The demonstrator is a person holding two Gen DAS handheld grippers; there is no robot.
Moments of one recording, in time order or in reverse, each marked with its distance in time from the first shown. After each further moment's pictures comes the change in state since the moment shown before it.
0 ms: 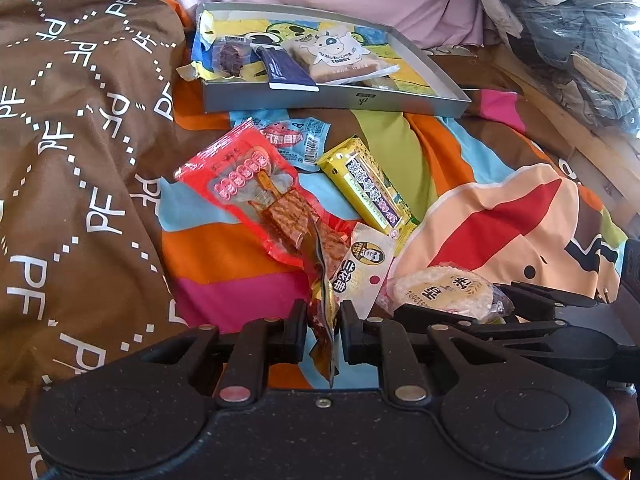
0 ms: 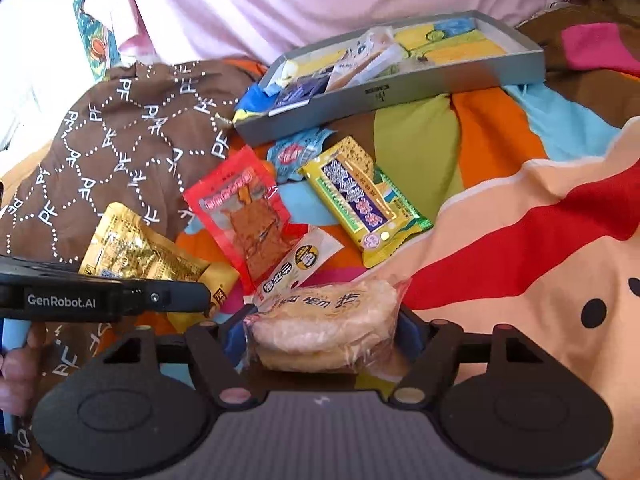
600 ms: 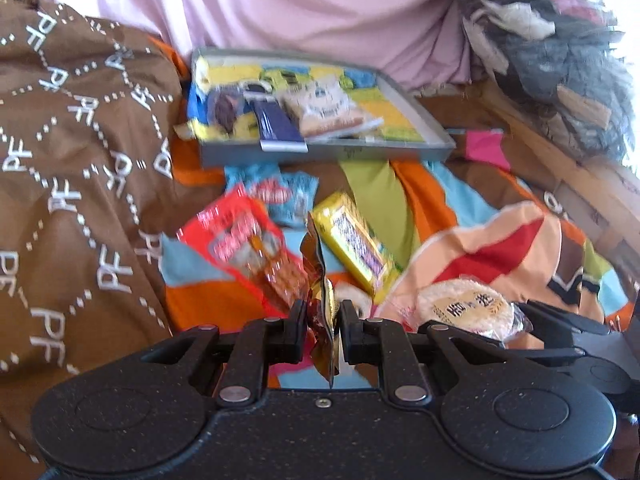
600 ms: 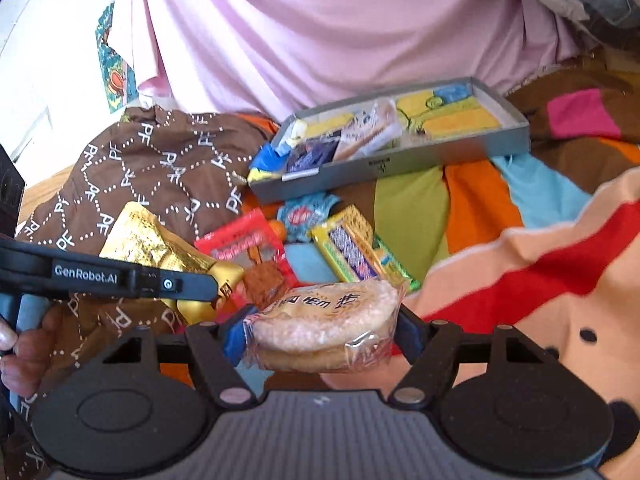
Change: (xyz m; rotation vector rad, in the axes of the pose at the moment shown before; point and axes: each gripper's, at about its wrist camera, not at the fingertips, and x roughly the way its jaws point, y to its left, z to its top) left arm -0.026 -0.005 0.022 0.001 -0.111 -0.013; right arm -0.037 0.009 0.012 -0.050 -0.158 -0.013
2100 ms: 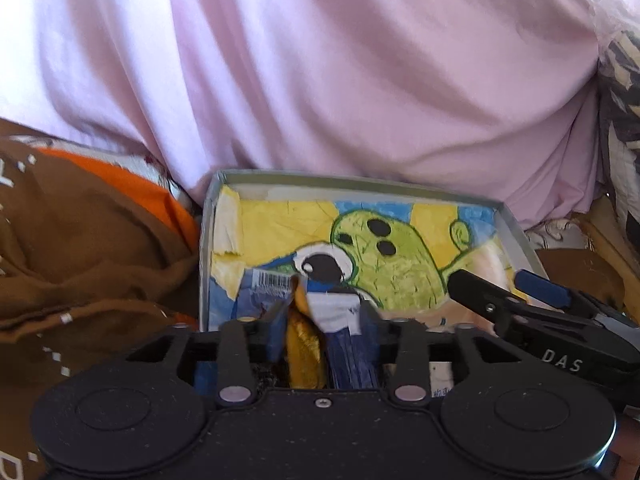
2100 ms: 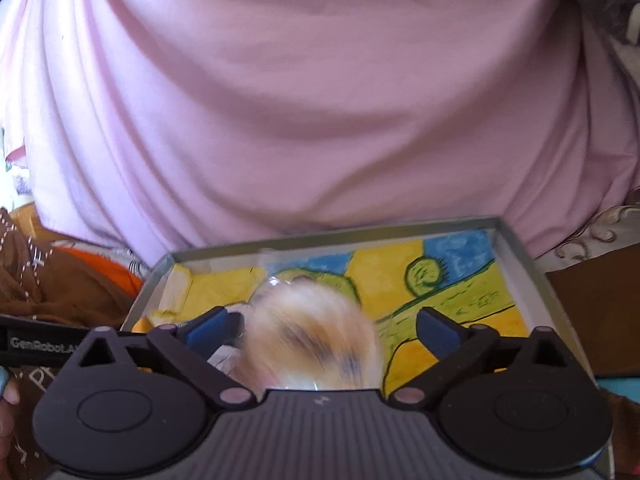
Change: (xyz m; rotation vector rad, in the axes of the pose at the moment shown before) left arm 0.151 0.063 0.228 -0.117 -0.074 0.137; right arm 0.200 -0.071 0.224 -0.051 -0.106 -0.163
